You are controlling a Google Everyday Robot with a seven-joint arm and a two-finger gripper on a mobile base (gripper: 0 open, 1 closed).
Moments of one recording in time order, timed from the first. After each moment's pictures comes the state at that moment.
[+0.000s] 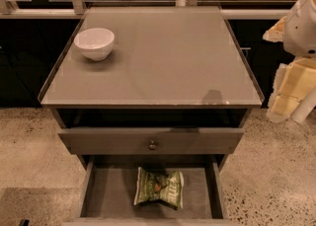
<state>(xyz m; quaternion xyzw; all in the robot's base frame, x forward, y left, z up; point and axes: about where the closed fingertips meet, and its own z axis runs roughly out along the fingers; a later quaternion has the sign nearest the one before) 0.438 -0.217 0.976 -0.60 0.78 -0.03 0.16</state>
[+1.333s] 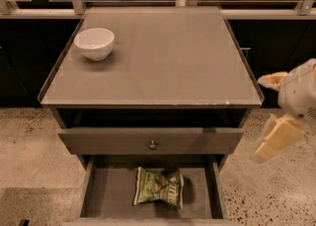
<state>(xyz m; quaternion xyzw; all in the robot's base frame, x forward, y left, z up) 0.416 -0.217 0.889 -0.56 0.79 0.04 0.24</state>
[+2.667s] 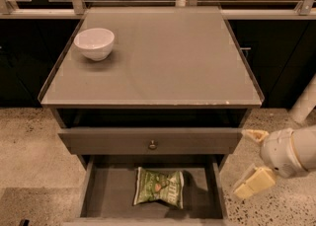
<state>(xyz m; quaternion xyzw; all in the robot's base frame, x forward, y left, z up) 0.394 -0.209 0.746 -0.48 0.81 0.19 0.28</state>
